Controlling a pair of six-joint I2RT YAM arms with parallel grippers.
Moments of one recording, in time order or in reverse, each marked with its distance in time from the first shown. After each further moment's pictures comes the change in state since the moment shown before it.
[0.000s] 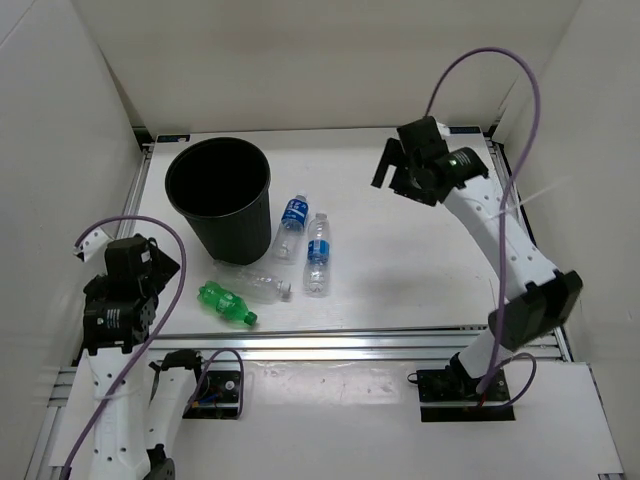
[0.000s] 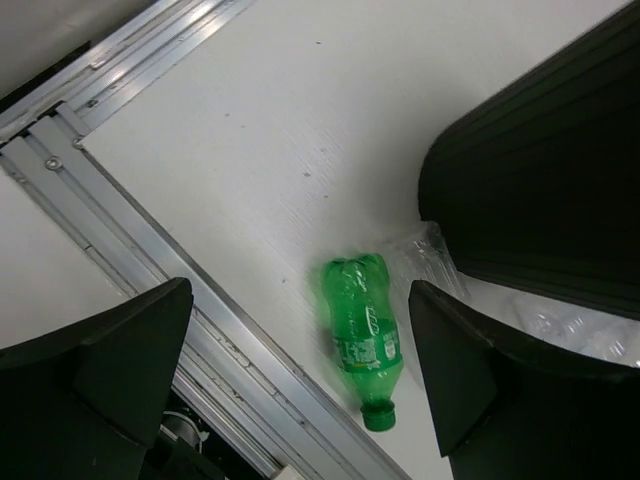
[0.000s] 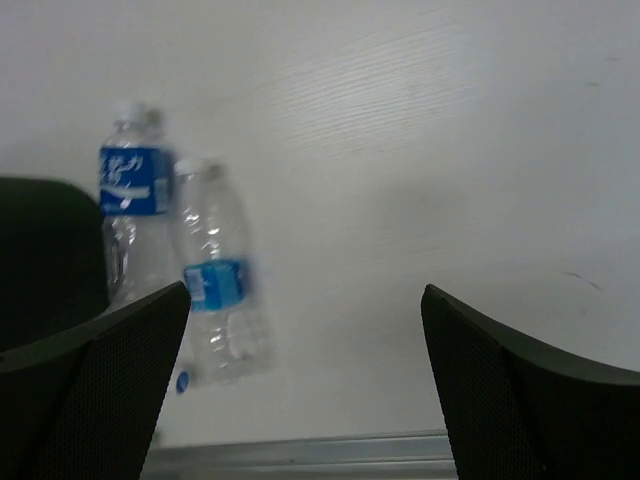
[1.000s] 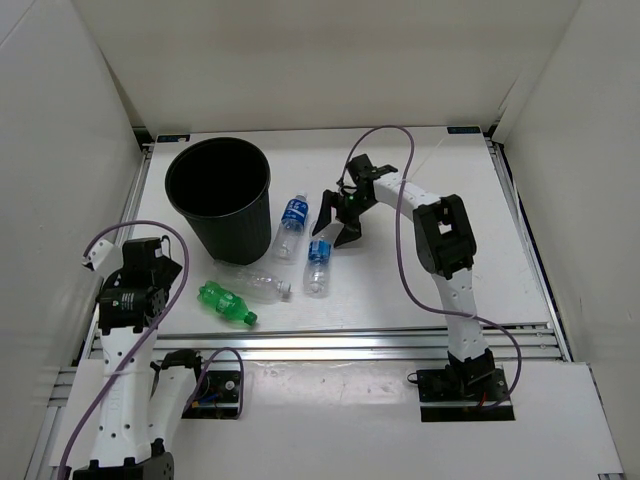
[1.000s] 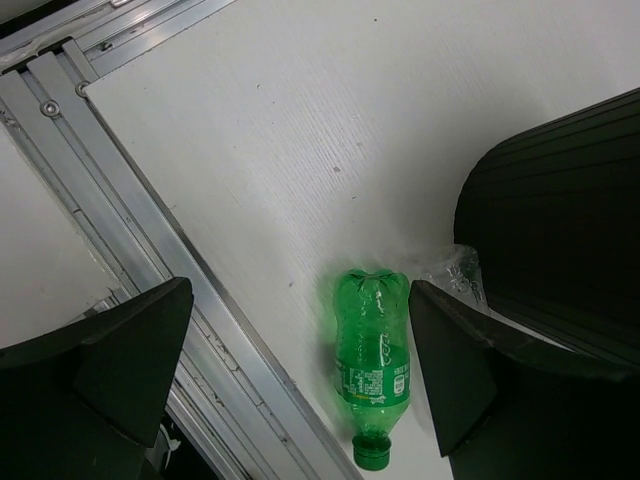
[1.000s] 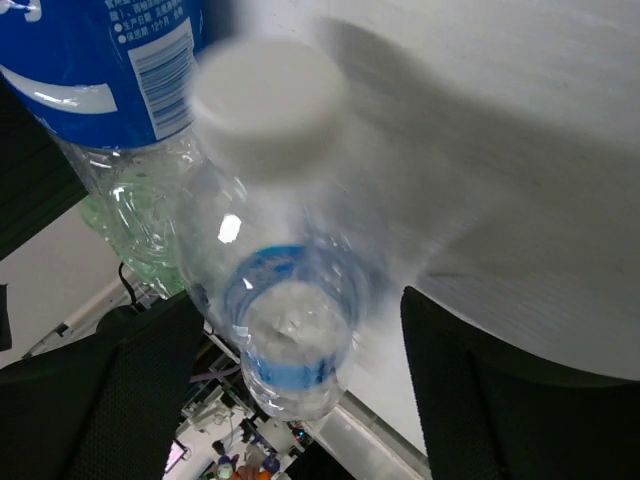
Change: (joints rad) left arm 0.000 0.048 -0.147 0.045 -0.088 -0.172; right arm -0.023 0.768 0.143 0.210 -0.965 -0.123
